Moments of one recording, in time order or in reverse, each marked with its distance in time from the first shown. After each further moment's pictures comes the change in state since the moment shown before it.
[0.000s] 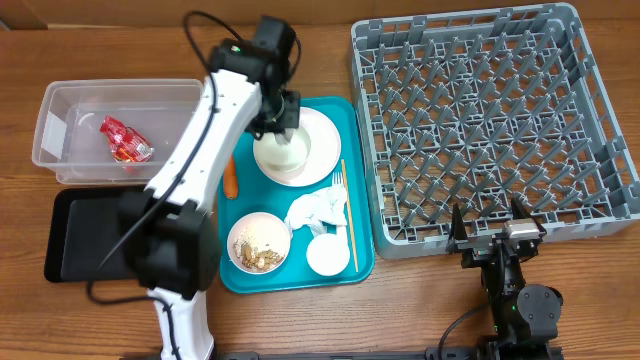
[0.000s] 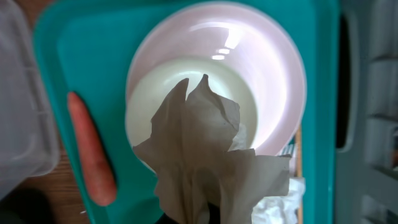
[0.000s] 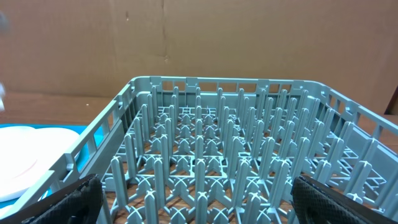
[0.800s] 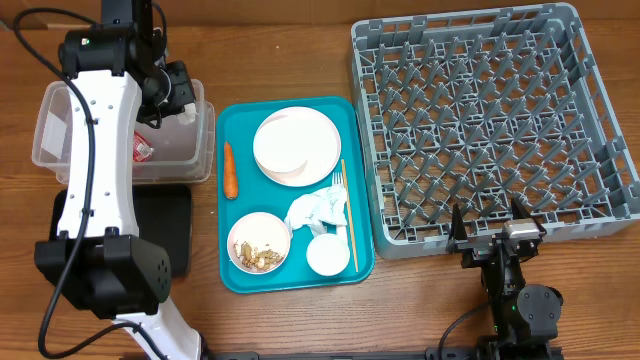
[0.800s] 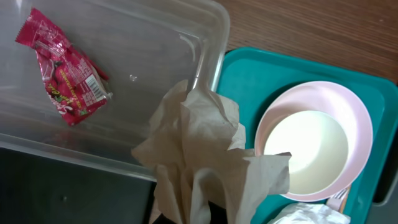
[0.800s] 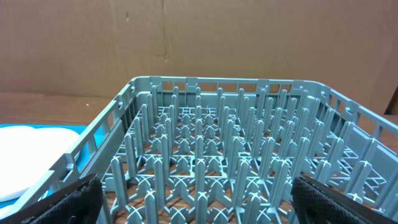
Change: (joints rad) left arm 0.365 -0.132 0.043 -0.080 0.000 0.021; right arm 0.000 0.000 0.000 -0.001 0.000 0.000
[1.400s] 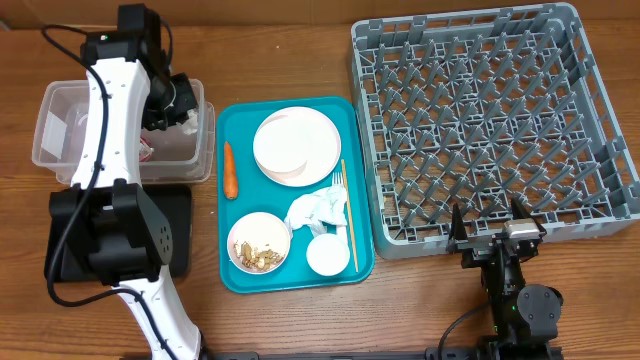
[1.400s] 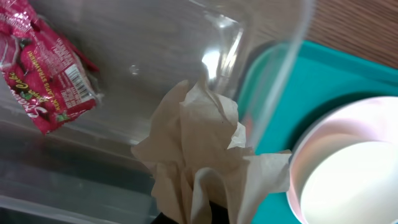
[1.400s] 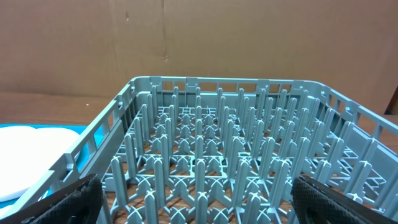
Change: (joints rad) left arm 0.047 0.189 -0.001 0.029 0.000 -0.033; right arm 0.000 0.000 0.000 0.001 0.000 0.000
